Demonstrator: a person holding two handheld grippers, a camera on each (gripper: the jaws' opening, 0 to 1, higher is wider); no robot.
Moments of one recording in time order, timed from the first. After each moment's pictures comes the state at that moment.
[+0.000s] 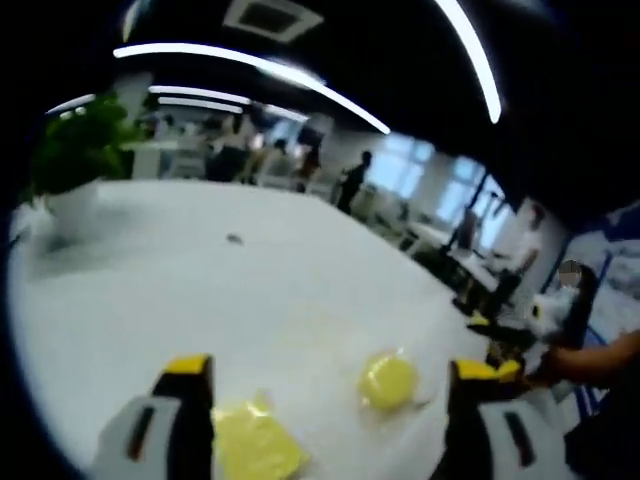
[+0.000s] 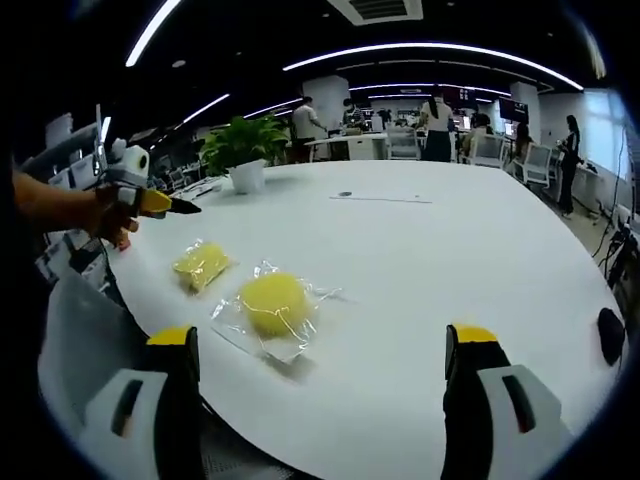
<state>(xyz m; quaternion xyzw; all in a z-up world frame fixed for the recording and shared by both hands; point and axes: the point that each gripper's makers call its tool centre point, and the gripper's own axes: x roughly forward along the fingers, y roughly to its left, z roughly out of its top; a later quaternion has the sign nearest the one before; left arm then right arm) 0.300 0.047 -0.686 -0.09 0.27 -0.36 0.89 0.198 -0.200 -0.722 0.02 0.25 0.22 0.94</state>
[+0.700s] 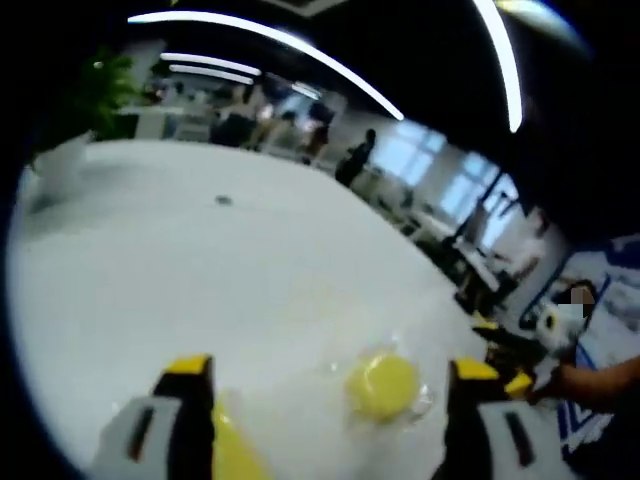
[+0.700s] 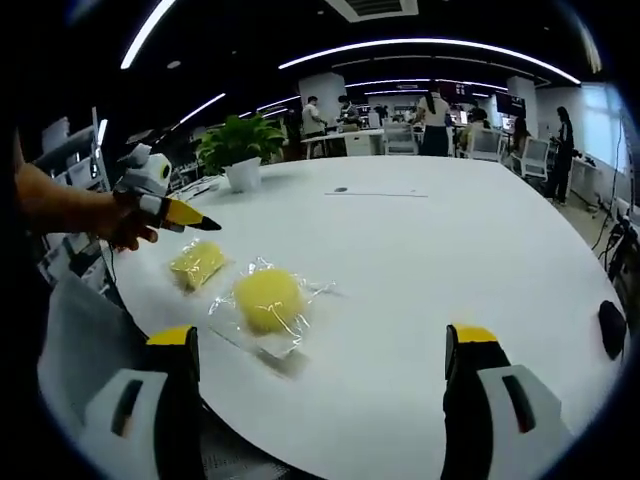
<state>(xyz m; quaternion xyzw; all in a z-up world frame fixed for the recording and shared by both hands) 0.311 0.003 -0.725 -0.14 0.34 -0.37 0.85 0.198 -0.208 -0.729 0.03 0.26 0.21 0.94</state>
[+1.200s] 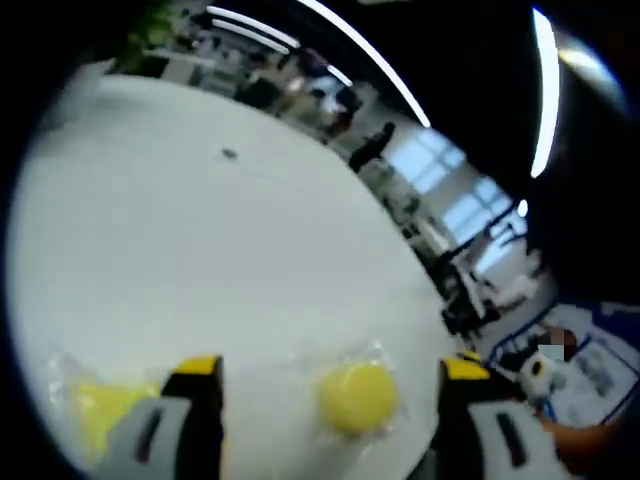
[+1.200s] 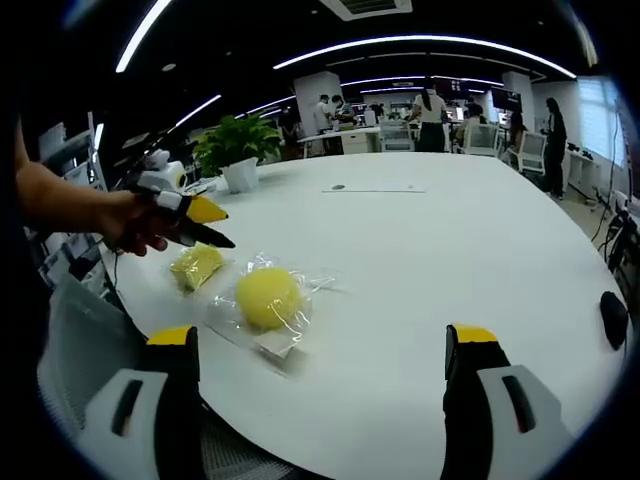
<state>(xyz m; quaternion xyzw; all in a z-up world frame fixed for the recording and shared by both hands) 0.315 -0.027 -0.750 -0.24 0.41 -0.34 0.81 0.197 -0.208 -0.731 0.04 0.26 0.20 0.94</state>
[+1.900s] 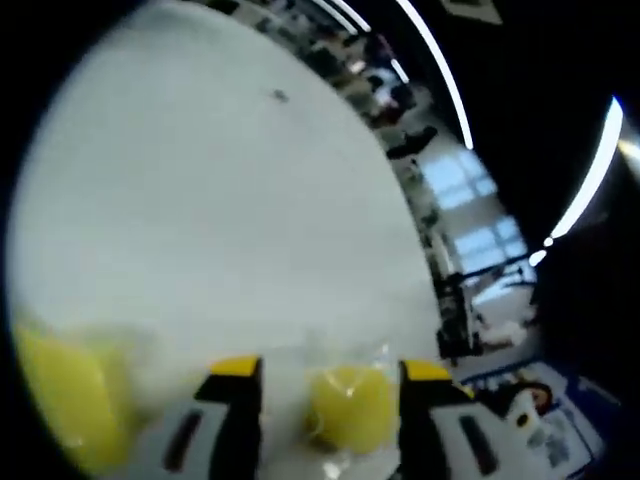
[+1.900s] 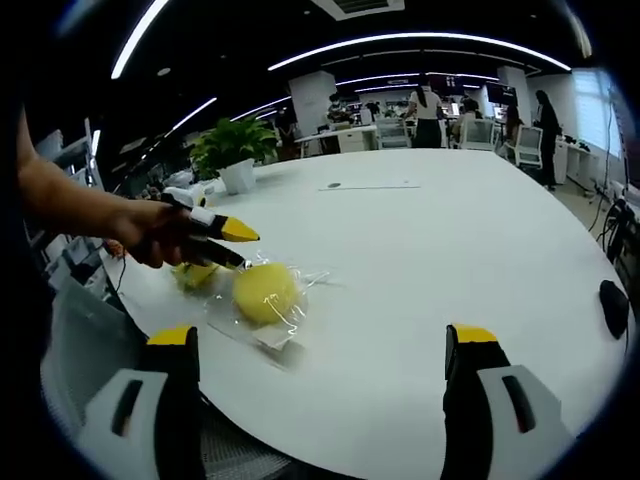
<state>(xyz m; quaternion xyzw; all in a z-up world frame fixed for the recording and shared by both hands) 0.318 -0.047 -0.787 -0.33 0.48 -0.29 0.76 0.191 -0.217 -0.734 0.05 0.26 0.20 0.94</state>
